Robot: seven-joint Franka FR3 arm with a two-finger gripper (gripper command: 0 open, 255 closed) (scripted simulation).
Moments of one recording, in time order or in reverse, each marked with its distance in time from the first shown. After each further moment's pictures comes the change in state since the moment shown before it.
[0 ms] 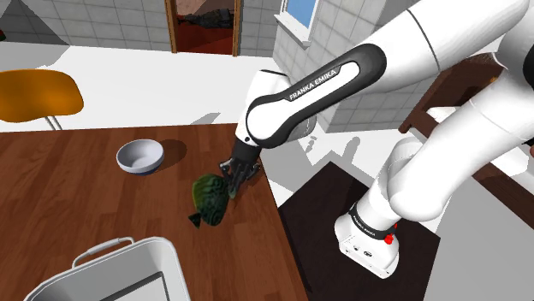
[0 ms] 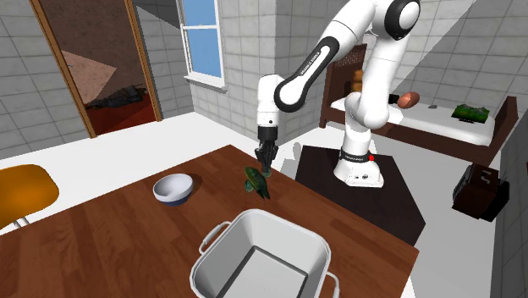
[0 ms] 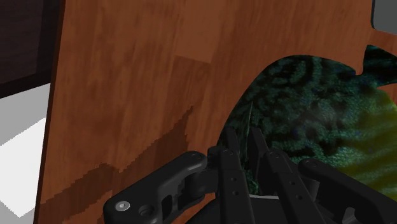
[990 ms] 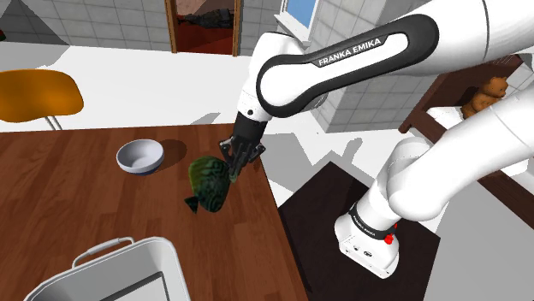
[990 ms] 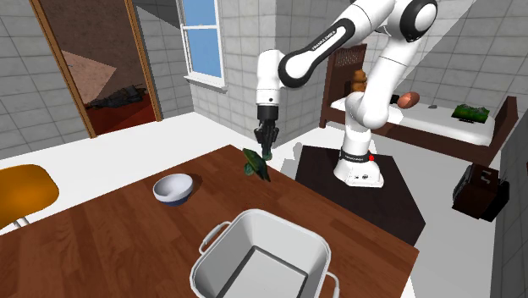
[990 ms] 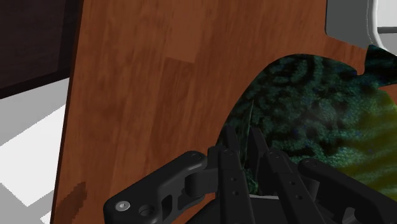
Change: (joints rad) arm -0.026 -0.169 -0.016 0.068 -0.091 -0.226 0.112
